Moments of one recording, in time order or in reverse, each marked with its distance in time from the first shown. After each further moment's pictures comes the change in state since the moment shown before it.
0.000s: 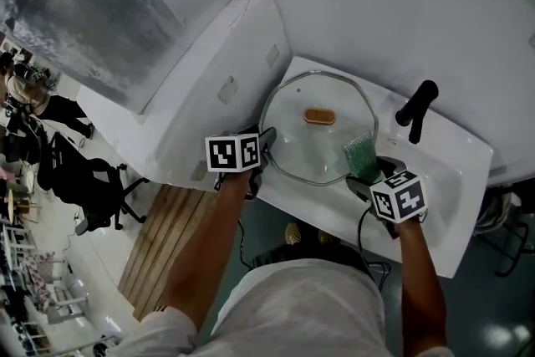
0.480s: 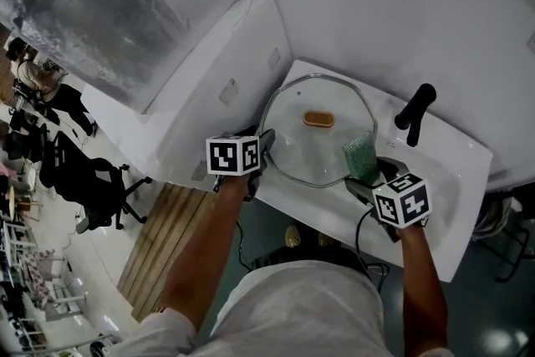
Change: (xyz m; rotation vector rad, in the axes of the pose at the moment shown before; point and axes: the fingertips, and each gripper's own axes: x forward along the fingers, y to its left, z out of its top) left arm -0.011 -0.005 0.007 0.061 -0.008 0.040; right arm -0.018 0.008 0.017 -0.008 -0.059 0.040
